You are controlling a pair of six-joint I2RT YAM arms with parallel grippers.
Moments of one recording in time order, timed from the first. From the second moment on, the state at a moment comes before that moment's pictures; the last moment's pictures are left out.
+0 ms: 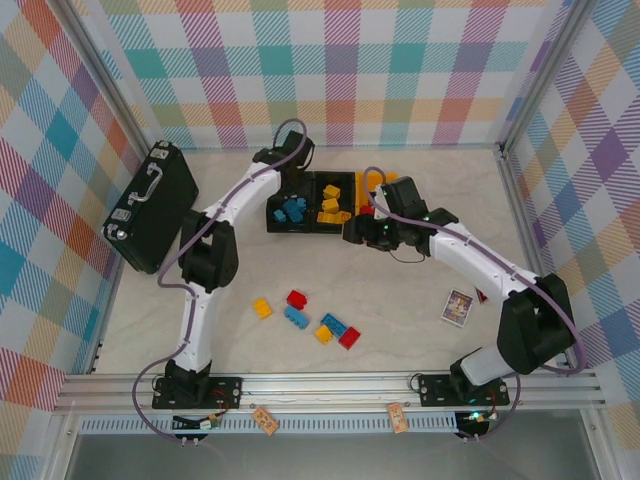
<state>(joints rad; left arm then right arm) -0.44 2.23 2.07 -0.94 -0.21 -0.53 0.50 1.47 1.13 -0.51 -0.40 0.60</state>
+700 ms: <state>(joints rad) -0.52 1.63 1.45 -0.86 -0.15 -0.57 0.50 1.41 1.08 -0.52 -0.42 0.56</state>
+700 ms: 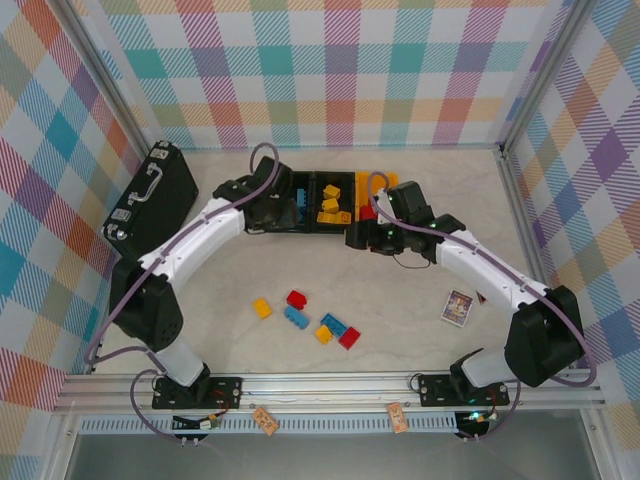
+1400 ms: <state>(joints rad) -0.70 1.47 1.07 -0.84 -0.01 -0.57 0.51 1.29 0.91 -0.61 -0.45 0.46</state>
